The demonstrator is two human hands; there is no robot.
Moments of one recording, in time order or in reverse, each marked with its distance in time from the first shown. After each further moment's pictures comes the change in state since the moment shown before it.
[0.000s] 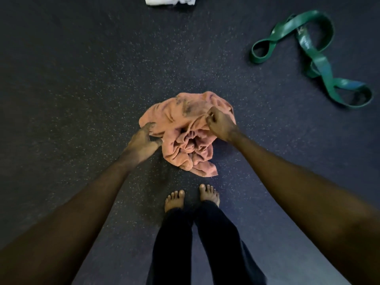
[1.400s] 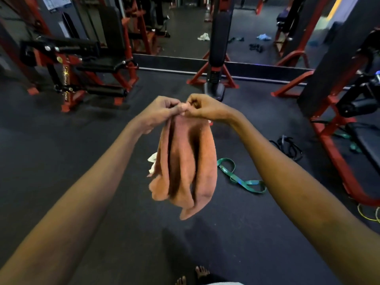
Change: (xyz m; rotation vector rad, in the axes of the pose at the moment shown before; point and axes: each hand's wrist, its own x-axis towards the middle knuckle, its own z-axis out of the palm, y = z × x) left_hand -0.561 0.513 -0.360 0.006 -0.042 1.140; right_hand -0.475 -0.401 -0.603 0.221 0.227 -0.700
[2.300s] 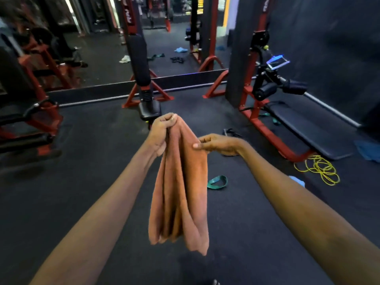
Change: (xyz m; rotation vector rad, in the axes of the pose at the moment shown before) left_hand 0.093 0.067 0.160 -0.681 -0.130 -0.009; right_hand -0.186 0.095 -0.079 0.287 0.113 0.480
